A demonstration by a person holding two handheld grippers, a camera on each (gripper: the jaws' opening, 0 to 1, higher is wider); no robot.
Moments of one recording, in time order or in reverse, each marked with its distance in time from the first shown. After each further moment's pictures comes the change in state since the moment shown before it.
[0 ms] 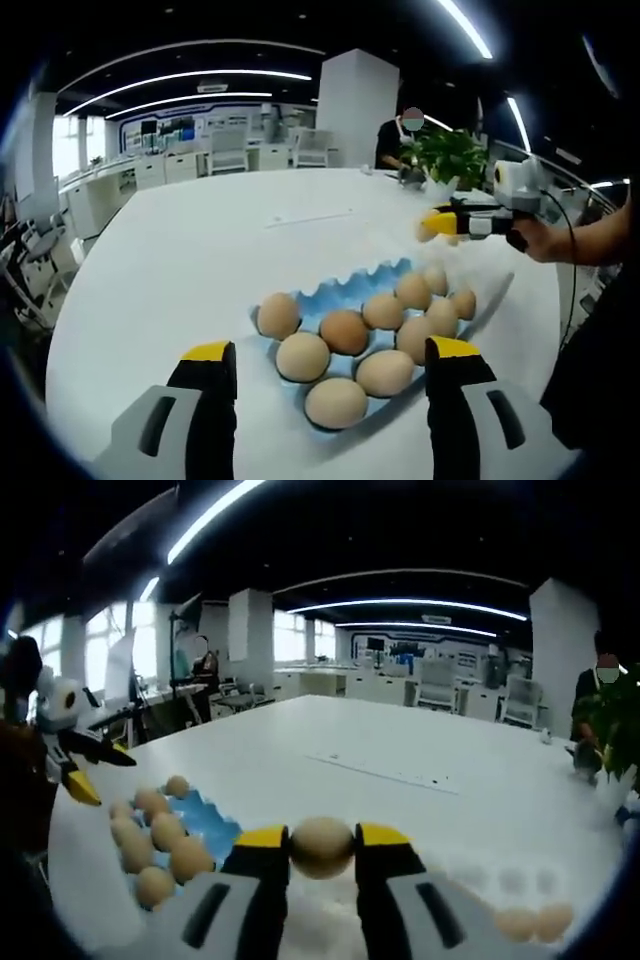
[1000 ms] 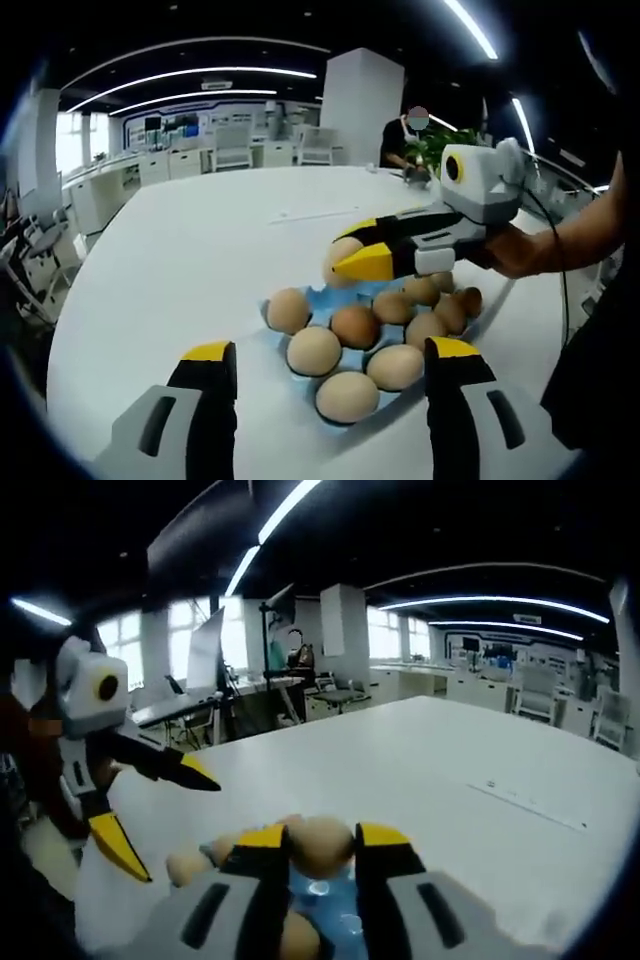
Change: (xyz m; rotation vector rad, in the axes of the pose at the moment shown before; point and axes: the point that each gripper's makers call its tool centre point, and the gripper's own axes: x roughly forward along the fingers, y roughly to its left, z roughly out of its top) left arm -0.002 0.009 -0.004 -0.015 0.010 0.015; right arm 0.093 0.158 0.011 -0.066 0.017 0.410
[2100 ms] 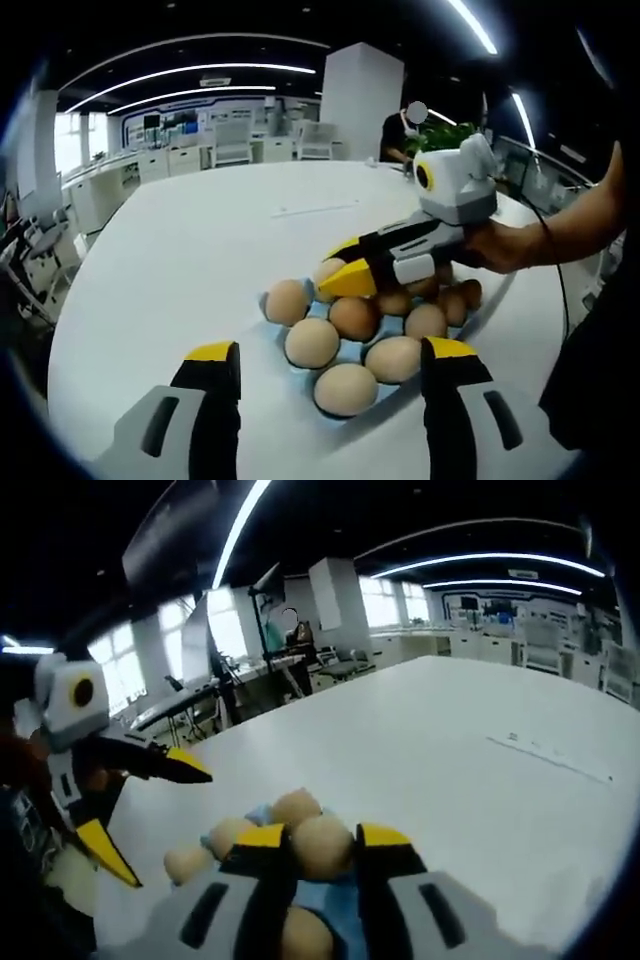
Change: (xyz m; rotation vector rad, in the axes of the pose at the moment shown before) left arm -0.001 -0.005 -0.005 0.009 0.020 0.000; right arm 0.010 0.003 -0.030 0.137 0.107 0.051
